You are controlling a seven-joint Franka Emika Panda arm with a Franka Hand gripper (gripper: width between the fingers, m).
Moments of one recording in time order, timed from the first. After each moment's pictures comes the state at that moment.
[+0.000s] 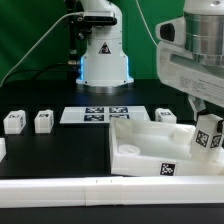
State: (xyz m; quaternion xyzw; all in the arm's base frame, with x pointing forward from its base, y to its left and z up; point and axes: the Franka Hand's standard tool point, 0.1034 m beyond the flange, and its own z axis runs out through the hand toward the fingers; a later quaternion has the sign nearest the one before) arm 0.609 0.135 0.081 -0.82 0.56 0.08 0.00
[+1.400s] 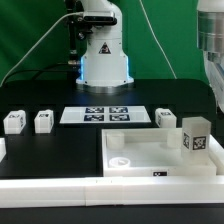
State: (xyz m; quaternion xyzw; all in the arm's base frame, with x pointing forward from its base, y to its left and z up) arm 0.613 0.151 0.080 -0.65 0.76 0.07 0.00
